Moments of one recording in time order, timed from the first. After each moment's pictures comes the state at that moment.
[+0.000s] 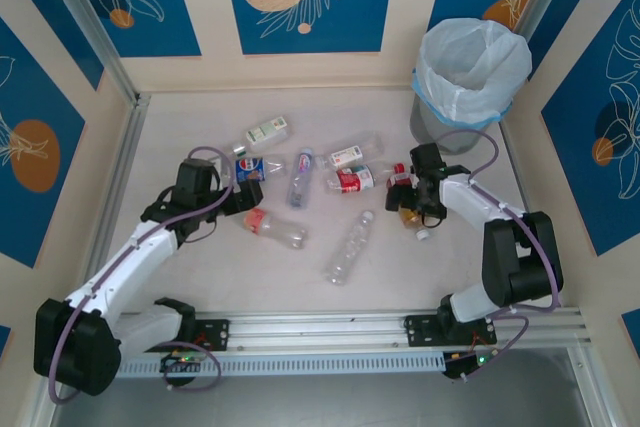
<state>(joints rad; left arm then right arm) -0.33 1.07 0.74 -0.44 0.18 -0.54 0.19 1.49 0.88 -0.67 -0.01 0.33</state>
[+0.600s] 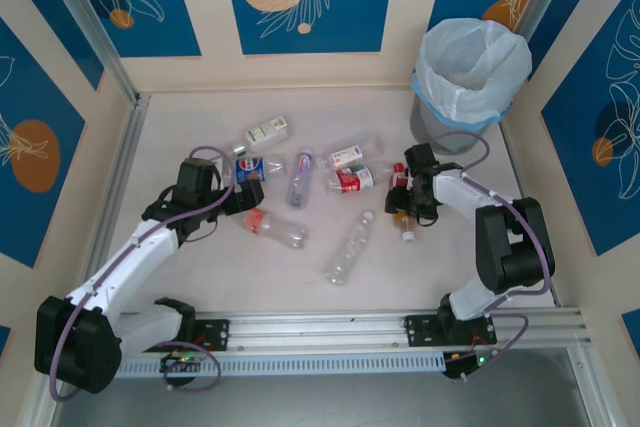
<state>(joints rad) -0.33 1.08 0.74 -0.44 0.19 -0.54 0.21 1.57 0.90 -0.67 -0.05 0.35</state>
